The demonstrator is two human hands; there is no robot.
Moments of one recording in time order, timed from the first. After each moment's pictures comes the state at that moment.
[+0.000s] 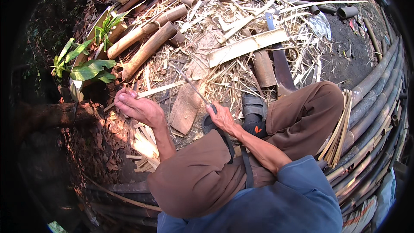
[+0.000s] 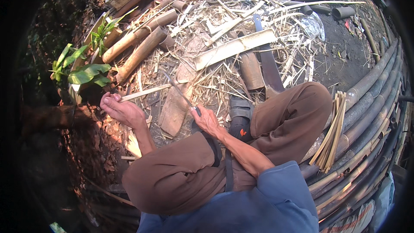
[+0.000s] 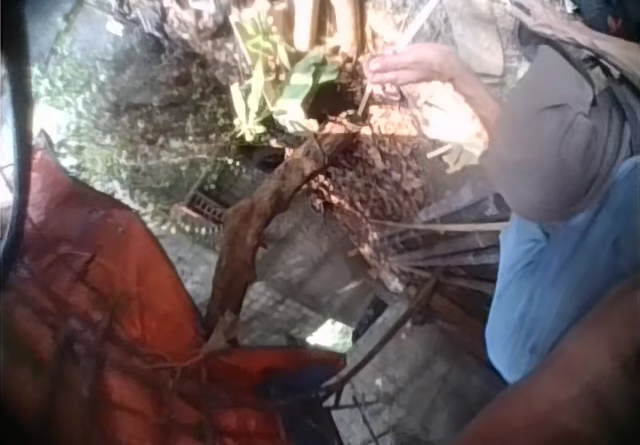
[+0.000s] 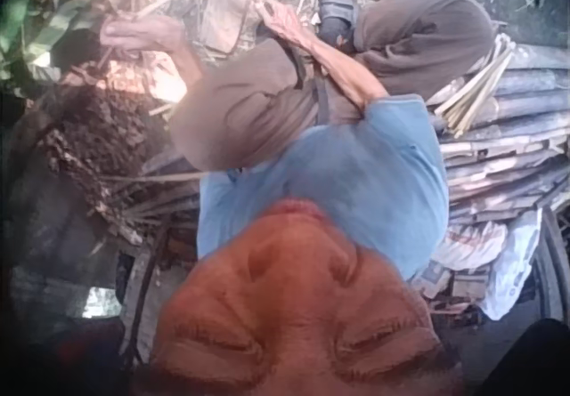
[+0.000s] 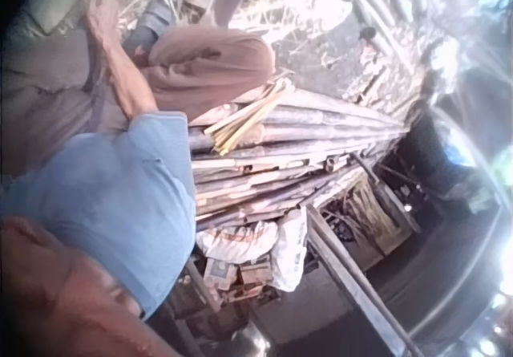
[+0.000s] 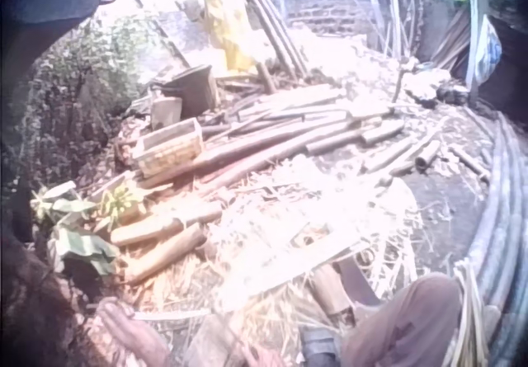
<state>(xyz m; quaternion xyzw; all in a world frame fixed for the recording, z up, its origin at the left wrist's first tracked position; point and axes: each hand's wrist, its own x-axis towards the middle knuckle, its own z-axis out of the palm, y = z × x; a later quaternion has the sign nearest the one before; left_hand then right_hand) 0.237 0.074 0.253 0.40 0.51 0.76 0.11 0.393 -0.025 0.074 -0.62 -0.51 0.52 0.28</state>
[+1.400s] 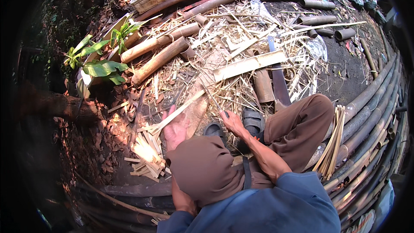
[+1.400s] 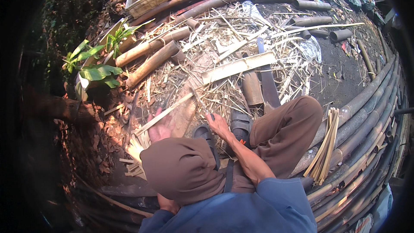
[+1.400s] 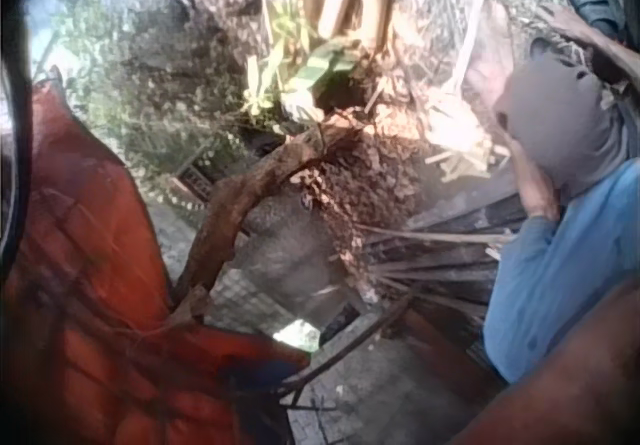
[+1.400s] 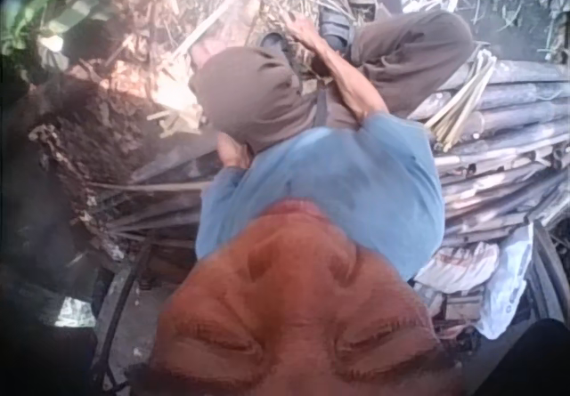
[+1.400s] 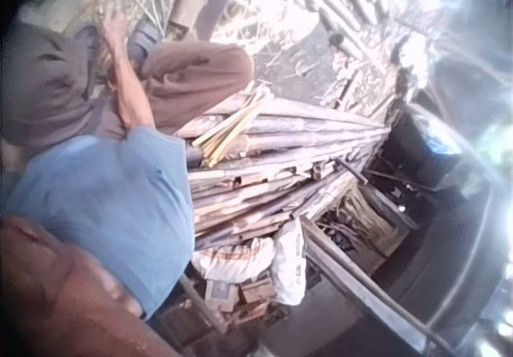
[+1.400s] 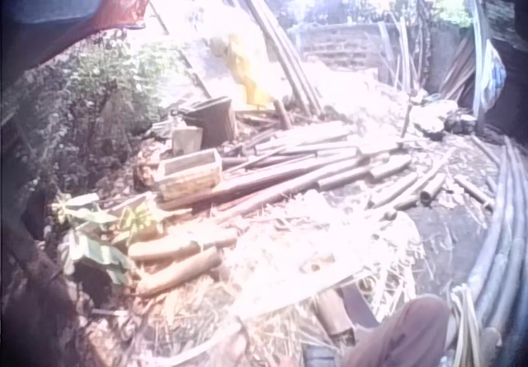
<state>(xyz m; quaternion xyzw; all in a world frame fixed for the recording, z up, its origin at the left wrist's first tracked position) 0.186 -0.013 0.160 0.05 0.41 0.60 0.68 0.428 -0.021 0.065 -0.68 -0.45 0.54 0.23</state>
